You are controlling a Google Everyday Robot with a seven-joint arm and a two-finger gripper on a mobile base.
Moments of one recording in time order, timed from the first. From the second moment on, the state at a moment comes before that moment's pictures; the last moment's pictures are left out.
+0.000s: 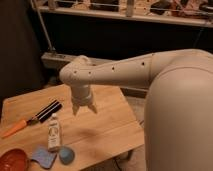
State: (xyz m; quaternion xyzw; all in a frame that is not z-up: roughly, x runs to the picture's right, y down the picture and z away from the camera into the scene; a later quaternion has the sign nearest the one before) arm -0.107 0.103 0.703 -0.26 0.23 0.64 0.68
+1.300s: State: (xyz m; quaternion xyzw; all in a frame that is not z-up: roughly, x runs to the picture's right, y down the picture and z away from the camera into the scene) arm -0.139 0.093 0.703 -0.27 0.21 0.62 0.71
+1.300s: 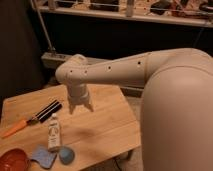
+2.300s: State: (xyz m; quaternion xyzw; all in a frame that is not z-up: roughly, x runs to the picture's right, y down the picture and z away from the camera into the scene) arm -0.322 0.099 0.709 -0.29 0.16 0.48 0.81
